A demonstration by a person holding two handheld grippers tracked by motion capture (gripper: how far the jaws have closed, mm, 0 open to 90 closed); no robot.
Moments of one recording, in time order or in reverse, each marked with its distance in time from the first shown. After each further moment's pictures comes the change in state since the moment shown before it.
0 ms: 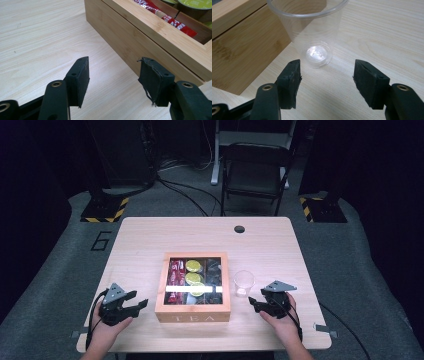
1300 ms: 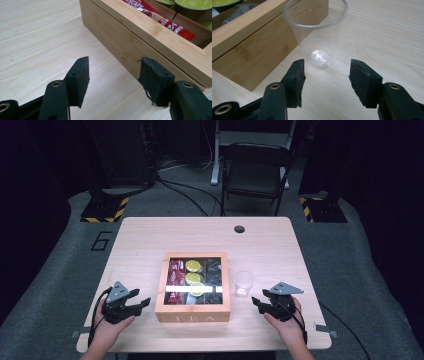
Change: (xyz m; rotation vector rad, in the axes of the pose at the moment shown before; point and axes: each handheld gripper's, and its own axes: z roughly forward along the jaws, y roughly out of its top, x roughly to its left) left arm -0.002 0.006 0.006 0.003 -0.007 0.056; right arm 0.002 0.001 -0.021 -0.048 0.016 -0.016
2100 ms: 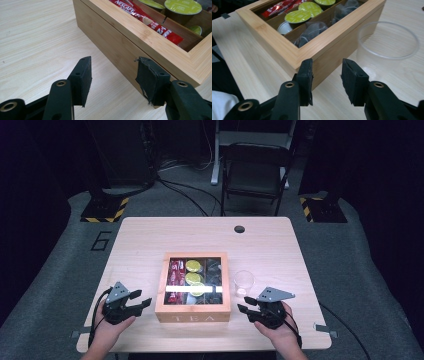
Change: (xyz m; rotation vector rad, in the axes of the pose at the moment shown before) left arm -0.004 0.002 -0.003 -0.009 -0.029 -0.013; right arm 0.052 0.021 -0.019 -0.028 0.194 -0.089
